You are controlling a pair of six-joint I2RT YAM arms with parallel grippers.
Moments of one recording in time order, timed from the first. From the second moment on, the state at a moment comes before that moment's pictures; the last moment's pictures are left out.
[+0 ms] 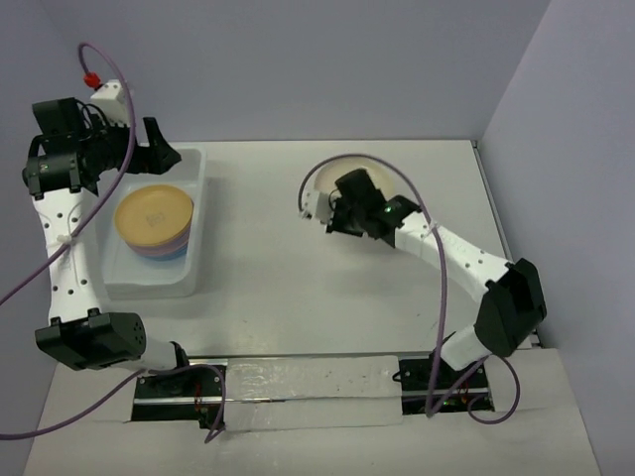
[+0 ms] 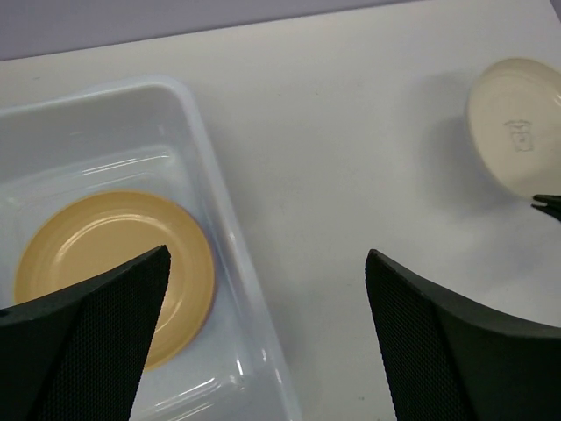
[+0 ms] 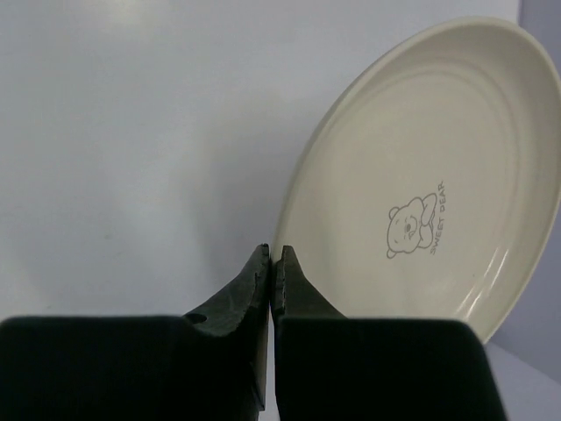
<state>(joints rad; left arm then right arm) 0.23 1.44 1.81 -0.93 0.59 0.12 0.63 1.51 1.27 -0.60 -0.01 -0.80</state>
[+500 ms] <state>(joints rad) -0.39 1.44 1.42 -0.83 0.46 0.13 1.30 1.36 0.95 -0.53 0.42 -0.84</state>
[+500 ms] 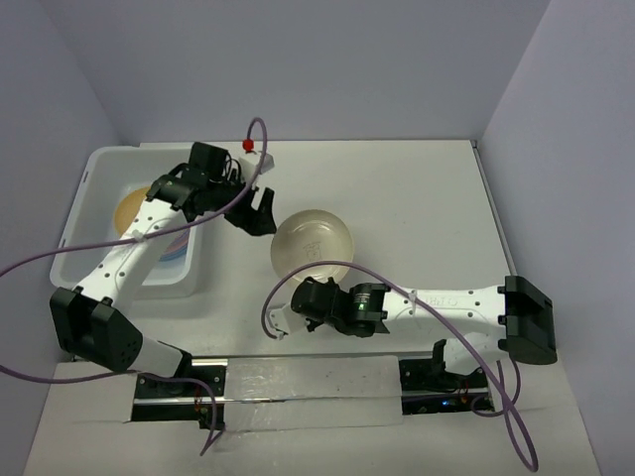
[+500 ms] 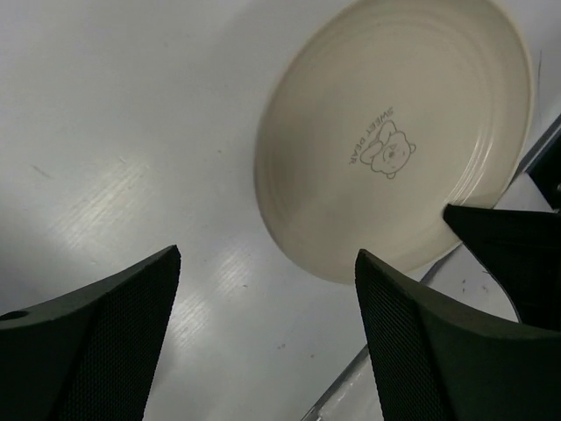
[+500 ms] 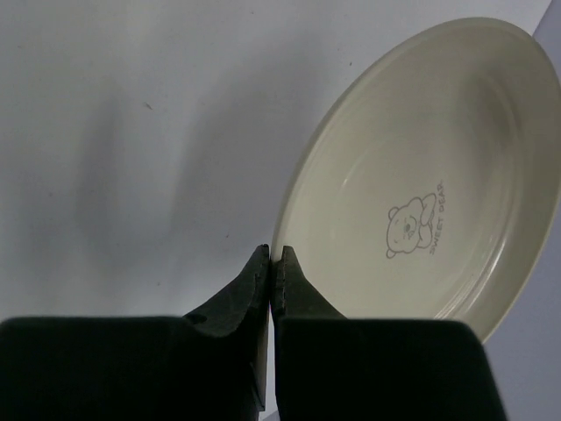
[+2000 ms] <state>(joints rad) 0.46 1.53 1.65 -0.88 0.55 0.19 1.01 1.10 0.99 -0.36 0.57 -0.63</state>
